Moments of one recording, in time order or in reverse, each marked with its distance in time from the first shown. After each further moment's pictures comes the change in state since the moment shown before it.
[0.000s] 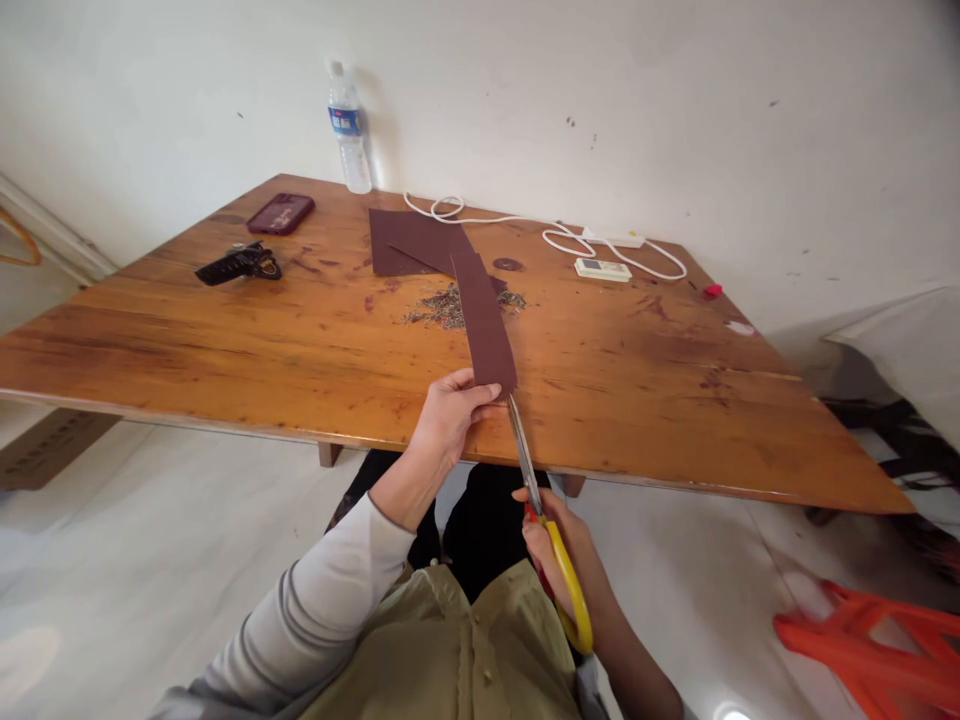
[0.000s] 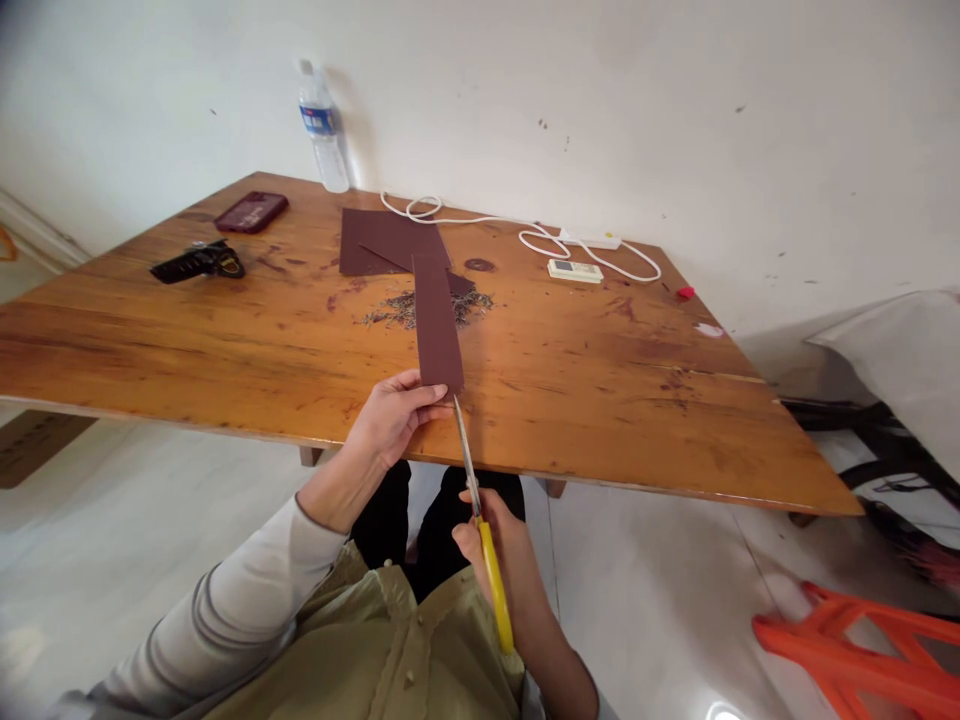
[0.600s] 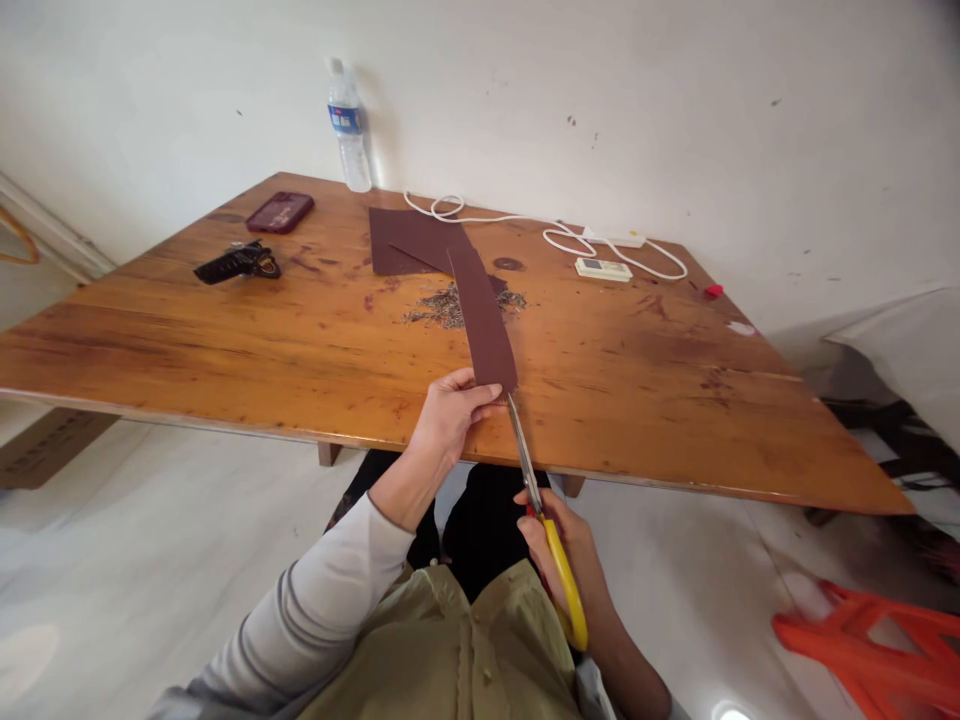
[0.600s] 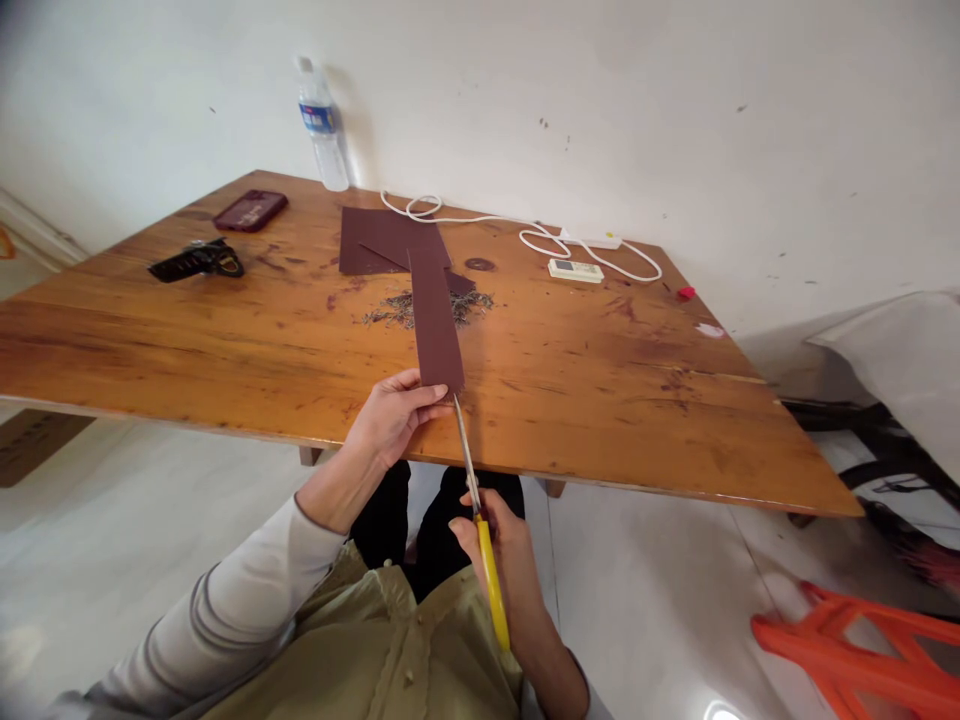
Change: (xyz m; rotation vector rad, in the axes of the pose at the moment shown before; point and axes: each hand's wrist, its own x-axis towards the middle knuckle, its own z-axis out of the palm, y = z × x) left_hand 0.001 0.000 -0.001 -0.010 -0.003 0.003; right_hand 0.001 -0.002 0.005 0.007 0.068 0.039
